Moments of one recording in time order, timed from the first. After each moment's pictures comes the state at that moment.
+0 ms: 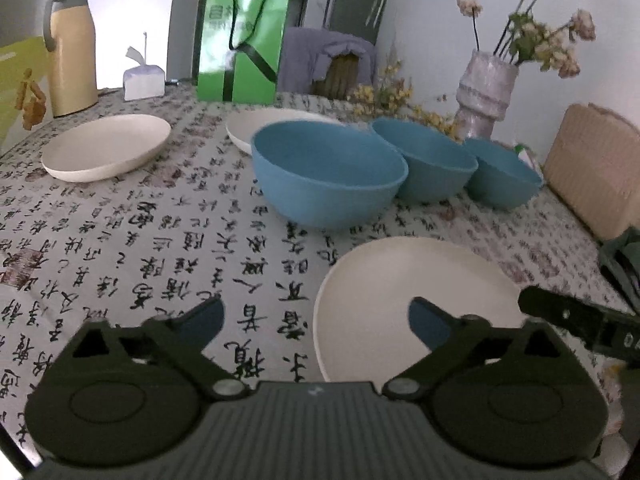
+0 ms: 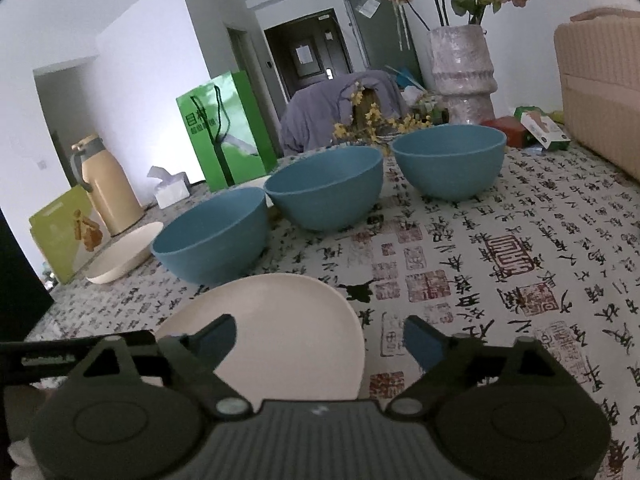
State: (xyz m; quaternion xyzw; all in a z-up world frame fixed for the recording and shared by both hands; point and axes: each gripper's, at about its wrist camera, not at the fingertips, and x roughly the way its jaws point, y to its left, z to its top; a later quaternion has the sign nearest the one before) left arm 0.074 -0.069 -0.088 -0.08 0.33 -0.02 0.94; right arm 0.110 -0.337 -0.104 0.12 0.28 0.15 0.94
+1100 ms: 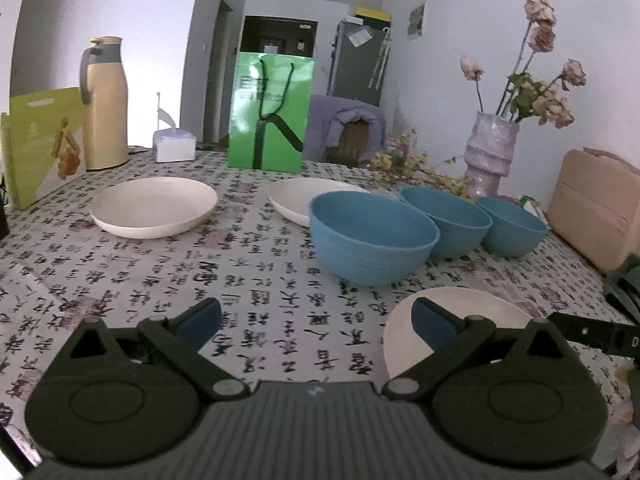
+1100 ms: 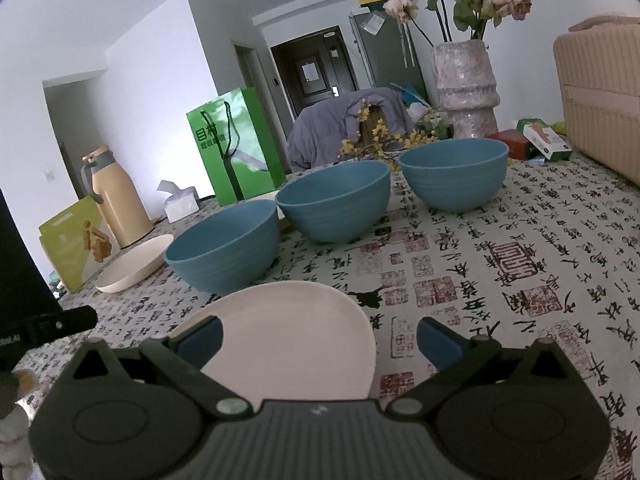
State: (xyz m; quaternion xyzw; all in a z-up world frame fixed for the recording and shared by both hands) left arm 0.035 -0.018 -0.074 -0.07 0.23 -0.01 0.97; right arm 0.095 -0.333 -0.107 0.12 0.25 0.15 0.95
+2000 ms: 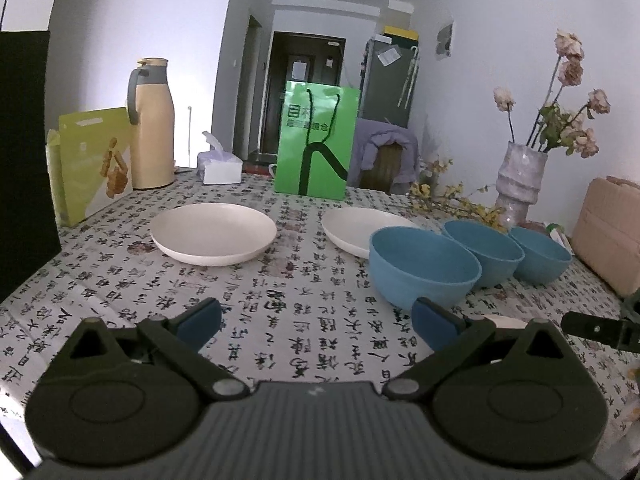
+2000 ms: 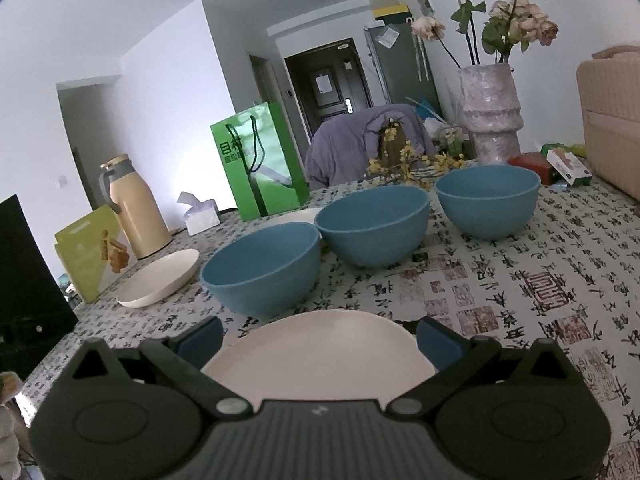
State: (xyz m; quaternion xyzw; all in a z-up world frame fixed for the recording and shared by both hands) left arm 0.013 0.030 -0.042 -0.07 0.21 0.03 0.97; right arm 0.094 -0.299 -0.078 0.12 0.24 0.16 0.95
